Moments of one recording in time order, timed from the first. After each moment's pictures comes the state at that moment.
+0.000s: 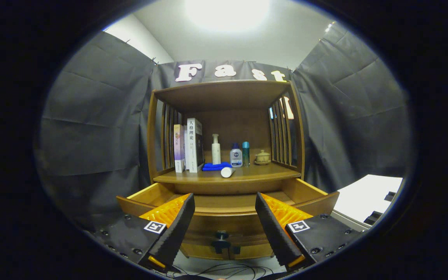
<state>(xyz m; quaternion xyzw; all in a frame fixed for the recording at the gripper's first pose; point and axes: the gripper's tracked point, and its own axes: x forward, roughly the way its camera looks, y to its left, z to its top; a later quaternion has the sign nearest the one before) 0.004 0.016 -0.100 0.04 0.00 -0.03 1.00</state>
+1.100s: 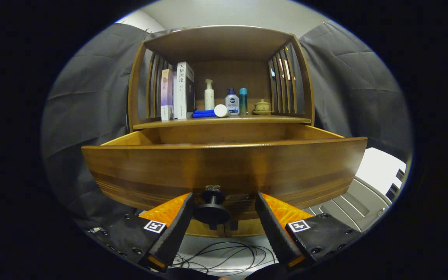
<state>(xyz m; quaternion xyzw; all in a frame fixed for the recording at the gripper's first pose) 0.056 0.016 -0.233 0.05 0.14 -0.04 0.99</state>
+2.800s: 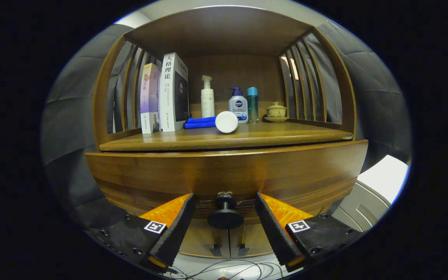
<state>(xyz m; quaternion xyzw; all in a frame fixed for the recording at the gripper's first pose) 0.220 0.018 -0.208 0.05 0.12 -0.04 0.99</state>
